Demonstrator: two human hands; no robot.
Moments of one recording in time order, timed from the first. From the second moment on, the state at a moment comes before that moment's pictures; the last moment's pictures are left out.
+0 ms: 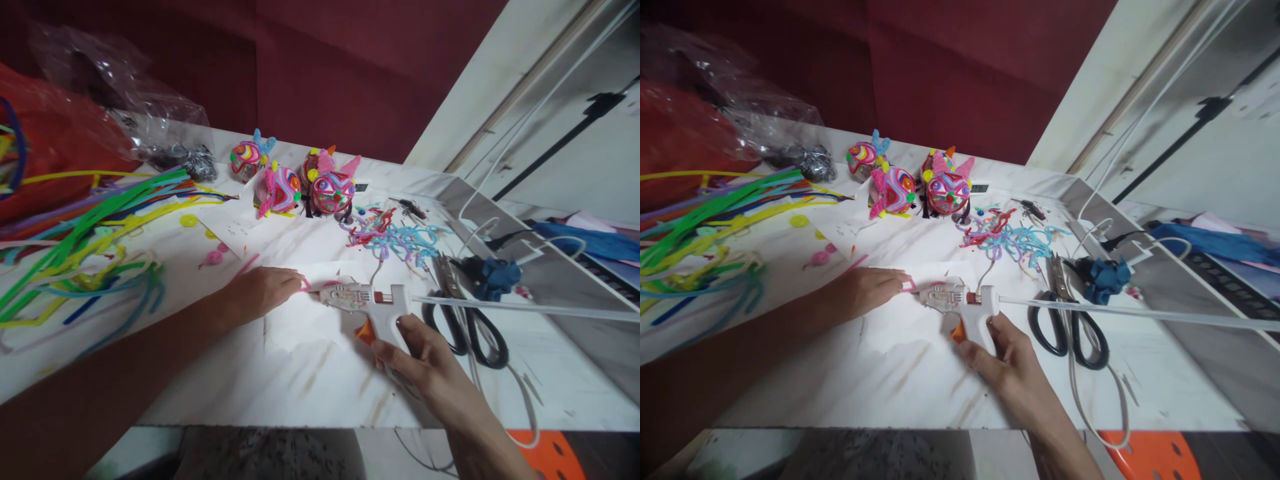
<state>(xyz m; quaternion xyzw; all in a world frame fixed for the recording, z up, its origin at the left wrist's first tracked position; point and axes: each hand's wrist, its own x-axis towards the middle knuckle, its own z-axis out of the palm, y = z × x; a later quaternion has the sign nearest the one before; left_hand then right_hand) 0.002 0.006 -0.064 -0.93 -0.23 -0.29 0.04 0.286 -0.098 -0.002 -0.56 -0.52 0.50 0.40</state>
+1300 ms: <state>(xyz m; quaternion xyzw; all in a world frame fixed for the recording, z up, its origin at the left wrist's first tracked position) 0.003 0.005 -0.062 -0.93 -0.22 -0.29 0.05 0.283 -0.081 -0.003 -0.54 -0.56 0.53 0.35</state>
